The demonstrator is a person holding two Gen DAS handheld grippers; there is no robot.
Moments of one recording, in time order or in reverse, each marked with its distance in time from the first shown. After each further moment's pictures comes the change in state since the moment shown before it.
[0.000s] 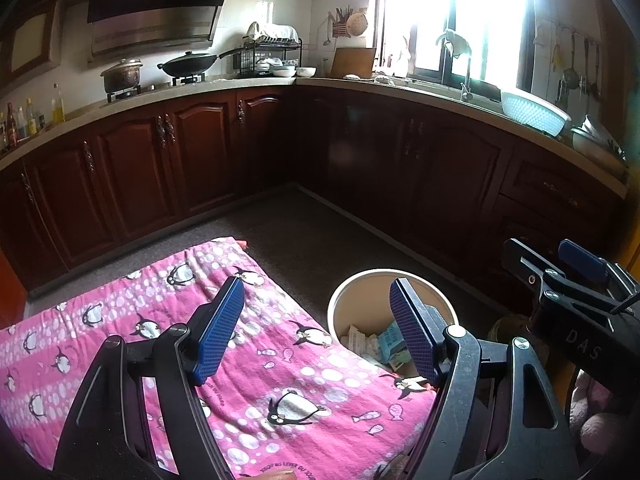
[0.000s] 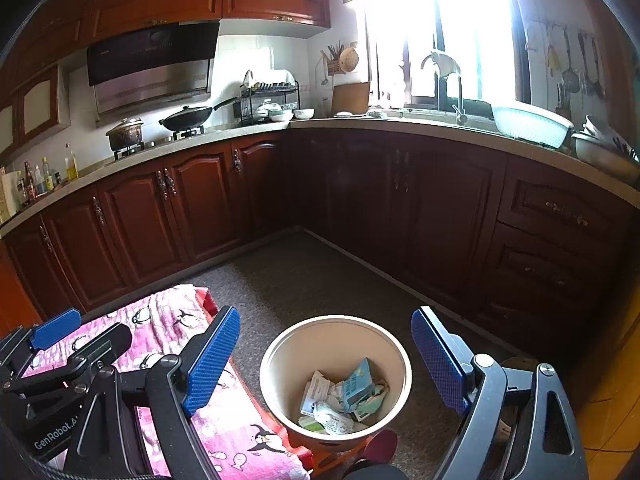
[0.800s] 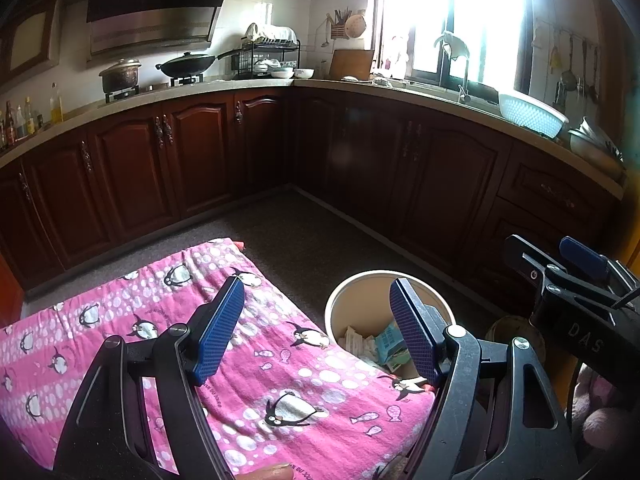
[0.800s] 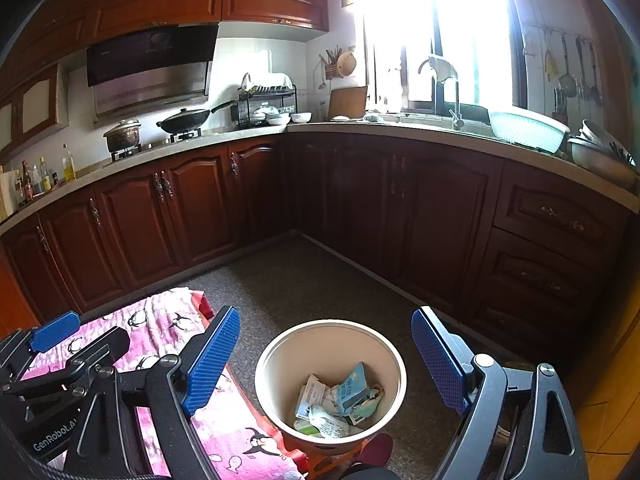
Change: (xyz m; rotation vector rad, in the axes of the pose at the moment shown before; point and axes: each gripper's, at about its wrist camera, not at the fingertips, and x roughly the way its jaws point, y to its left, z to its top) left arm 0.001 -0.001 0.001 -0.004 -0.006 -0.007; right arm -0.002 0.002 -0.001 -0.002 -0.011 -0.014
